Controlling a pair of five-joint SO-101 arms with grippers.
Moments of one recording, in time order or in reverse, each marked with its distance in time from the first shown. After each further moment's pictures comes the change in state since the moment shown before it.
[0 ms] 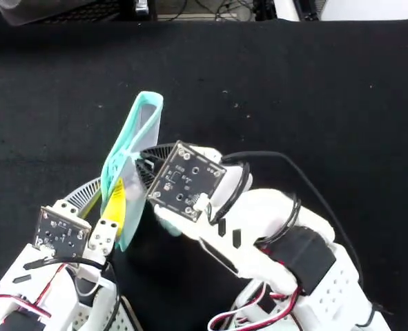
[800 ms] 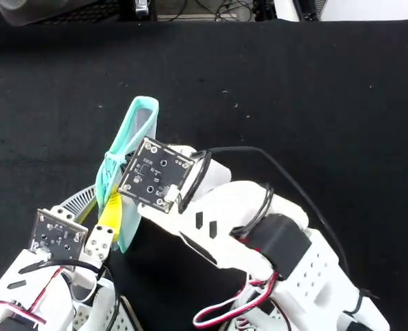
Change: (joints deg) left arm 0.4 0.0 -3.0 4.7 0.1; right arm -3.2 6.2 -0.1 -1.6 0.0
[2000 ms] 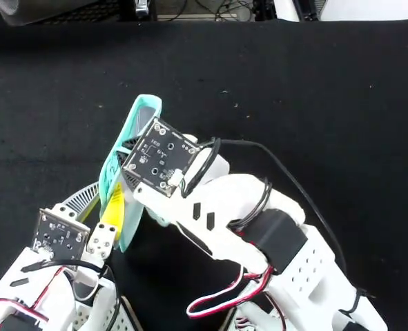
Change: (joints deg) left arm 0.0 -0.1 1.0 -1.4 0.0; right arm 3.1 0.7 -0.4 -5.4 -4.2
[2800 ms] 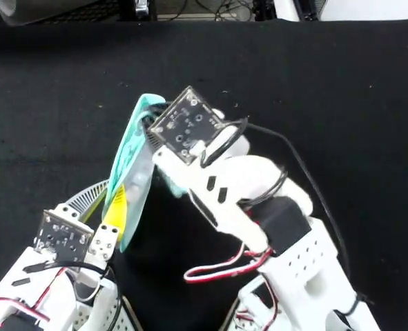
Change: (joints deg) left arm 0.4 0.0 0.0 0.4 -0.4; right arm 12.7 0.1 3.6 -9.1 1.9
